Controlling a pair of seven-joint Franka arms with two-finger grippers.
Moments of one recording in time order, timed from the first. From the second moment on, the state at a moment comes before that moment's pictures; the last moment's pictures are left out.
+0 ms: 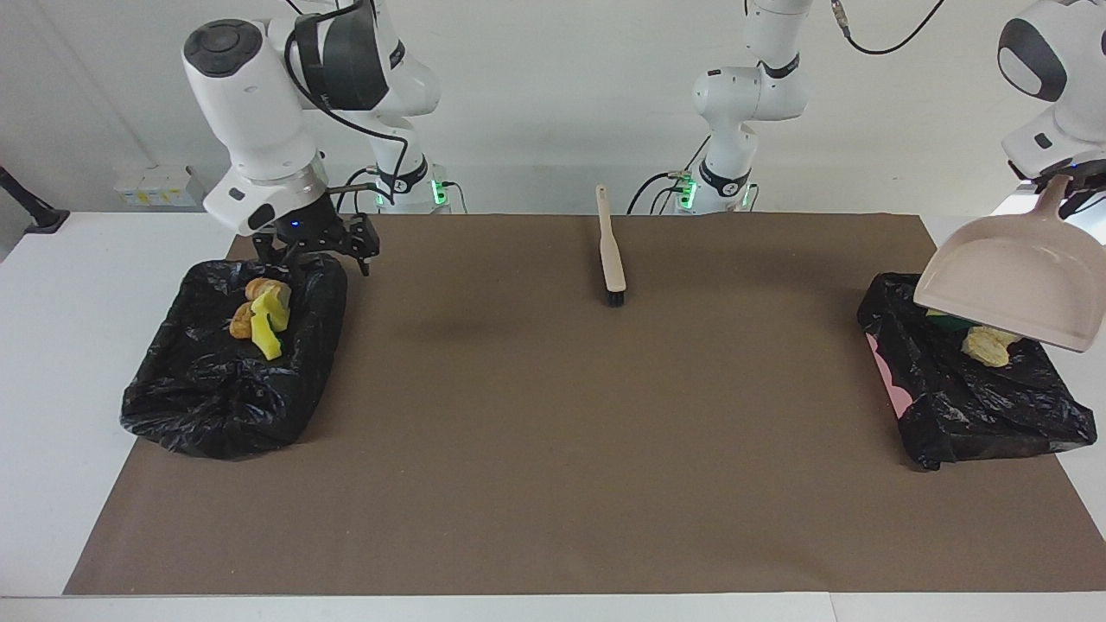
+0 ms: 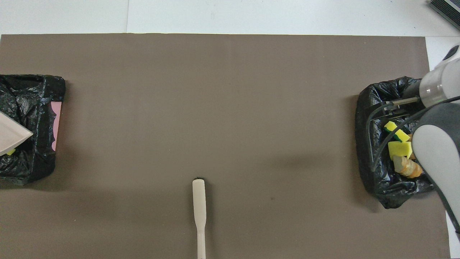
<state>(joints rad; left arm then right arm) -0.10 -0.04 0.33 -1.71 0.50 1.57 0.82 -0.06 0.04 0.10 -1.63 -0.04 1.68 -0.06</state>
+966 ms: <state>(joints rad) -0.10 0.04 -0.12 -1.85 0.13 1.82 0.05 -0.06 -0.06 0.09 -1.65 -0.03 1.56 0.04</state>
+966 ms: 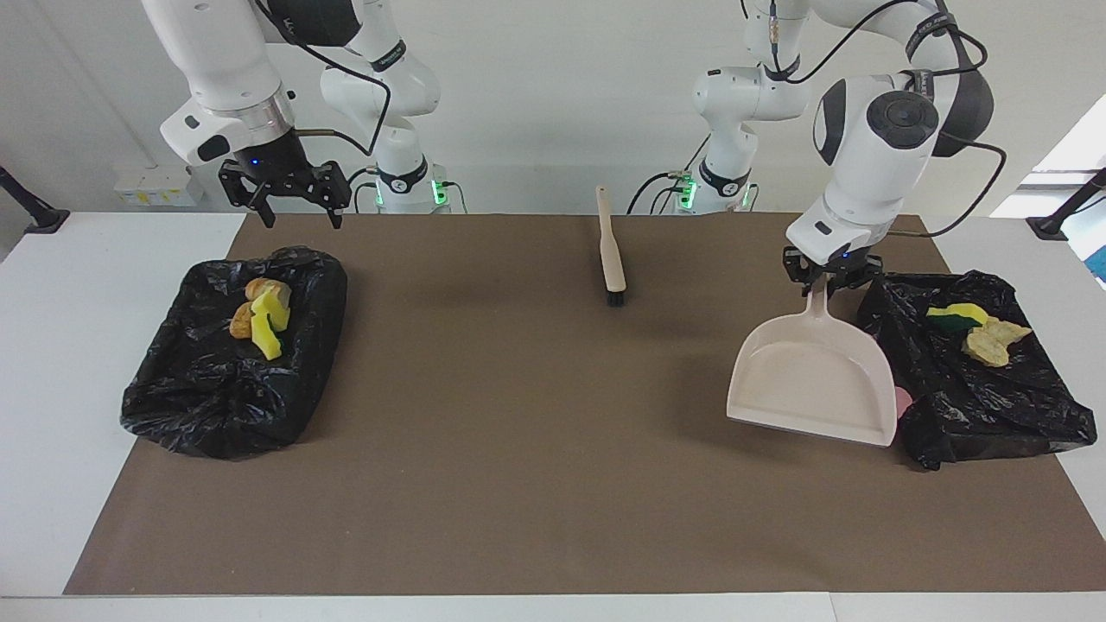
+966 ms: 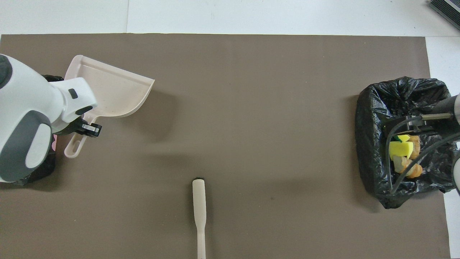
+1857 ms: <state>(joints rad) -0.11 0.29 -0.44 -1.86 0.13 2.20 -0.51 -0.06 -0.06 0.09 -1.65 -0.03 1.56 0.04</state>
